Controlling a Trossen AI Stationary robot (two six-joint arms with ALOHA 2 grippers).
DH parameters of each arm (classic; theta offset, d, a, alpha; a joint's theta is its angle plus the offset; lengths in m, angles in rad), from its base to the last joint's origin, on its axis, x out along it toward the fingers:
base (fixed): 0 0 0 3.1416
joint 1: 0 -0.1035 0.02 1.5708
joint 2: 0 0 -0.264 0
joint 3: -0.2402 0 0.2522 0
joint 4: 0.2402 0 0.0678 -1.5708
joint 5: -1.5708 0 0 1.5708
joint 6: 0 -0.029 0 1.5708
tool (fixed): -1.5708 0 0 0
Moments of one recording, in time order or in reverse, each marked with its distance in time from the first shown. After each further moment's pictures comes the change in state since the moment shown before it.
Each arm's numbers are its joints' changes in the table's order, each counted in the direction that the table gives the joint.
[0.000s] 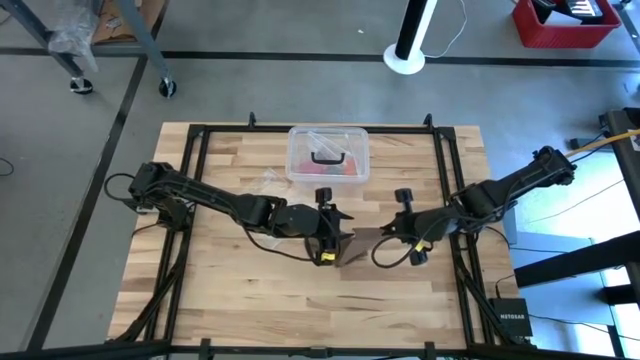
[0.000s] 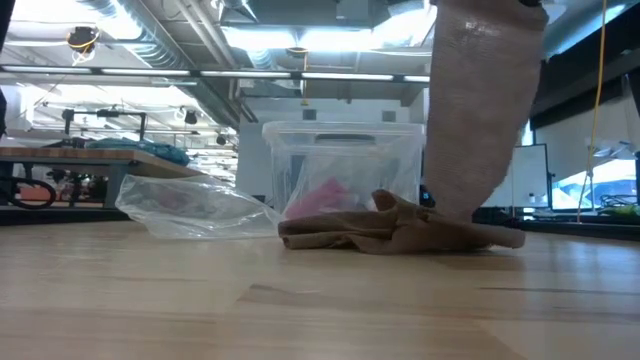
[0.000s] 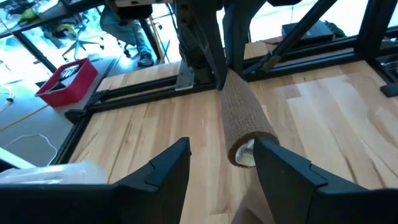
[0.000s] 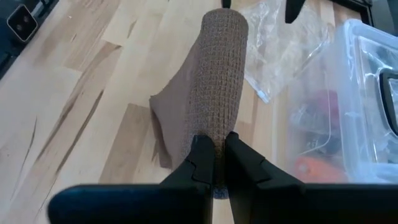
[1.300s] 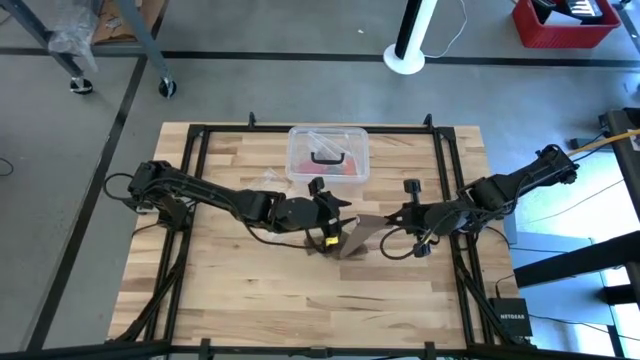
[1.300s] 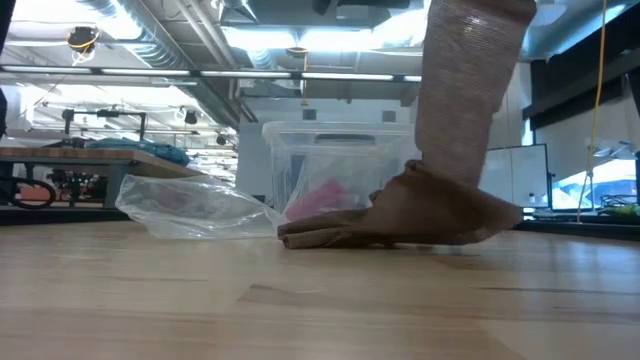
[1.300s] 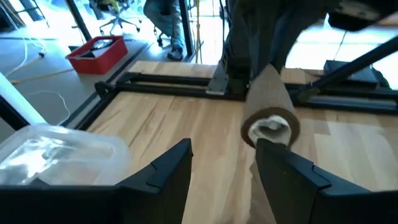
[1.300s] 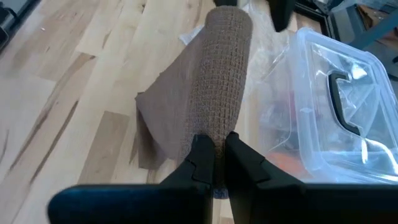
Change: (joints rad) left arm -0.031 -0.010 0.000 -0.031 -0.113 0.227; right arm -0.001 -0.054 -0.017 0.045 0.086 0.005
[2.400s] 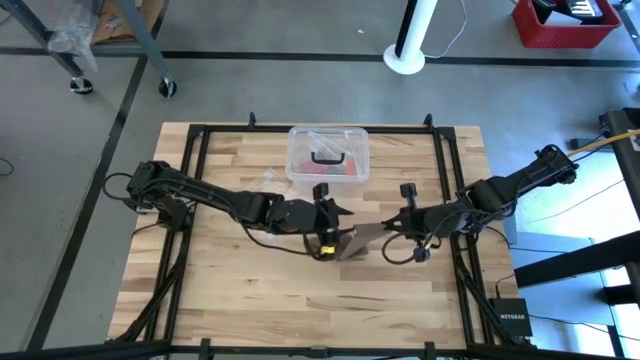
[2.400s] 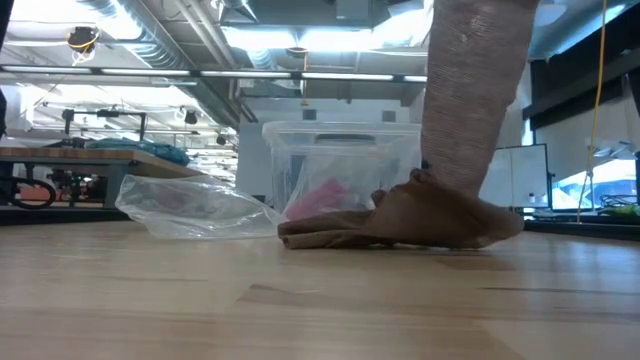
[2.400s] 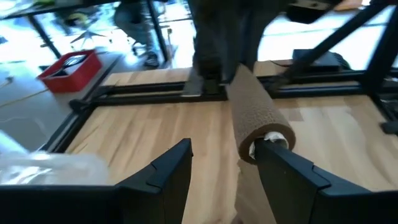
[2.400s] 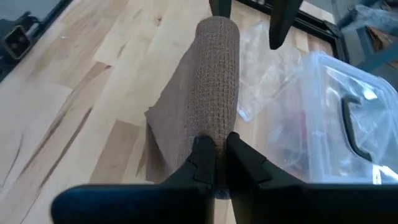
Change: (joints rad) left arm 0.016 -0.003 0.000 0.010 0.118 -0.109; right arm 0.000 0.015 0.002 -0.079 -0.033 0.082
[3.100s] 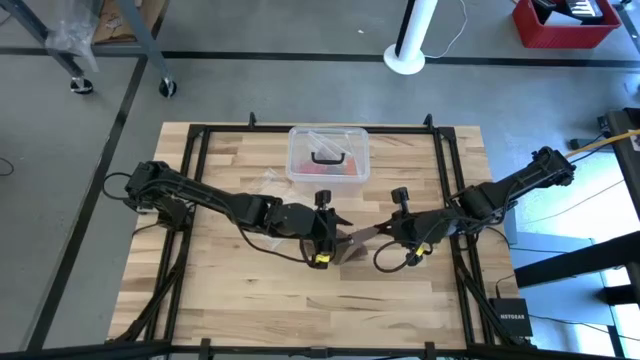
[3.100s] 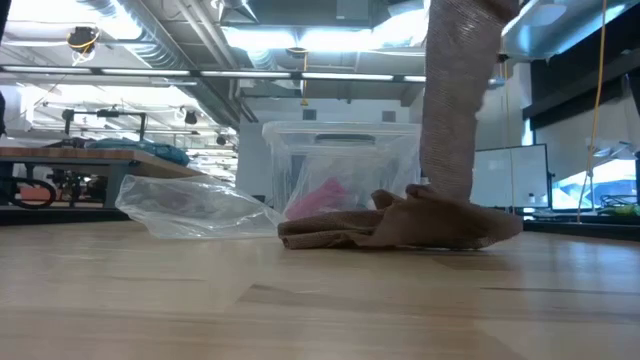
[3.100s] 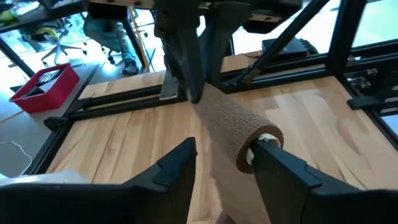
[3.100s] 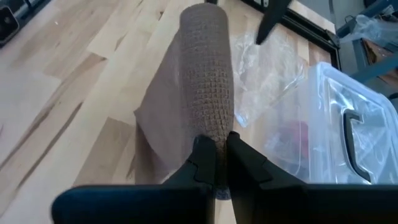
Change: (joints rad) left arm -0.006 0.009 0.001 0.011 0.066 -0.086; right arm 0.001 0.075 0.000 -0.072 0.025 0.075
